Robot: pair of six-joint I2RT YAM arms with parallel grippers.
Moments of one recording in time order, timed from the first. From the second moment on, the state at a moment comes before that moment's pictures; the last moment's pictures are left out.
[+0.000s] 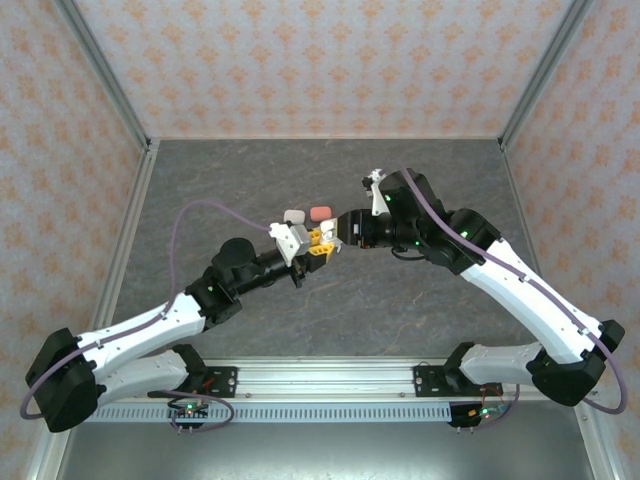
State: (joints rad) left arm -0.78 1.04 0.60 0.42 0.23 0.03; right arm 0.80 1.21 1.43 -0.89 -0.11 0.63
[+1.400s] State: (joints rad) left arm -0.79 0.89 0.52 0.31 0.13 0.03; right arm 0.64 1.13 1.30 -0.90 -0.09 0.58
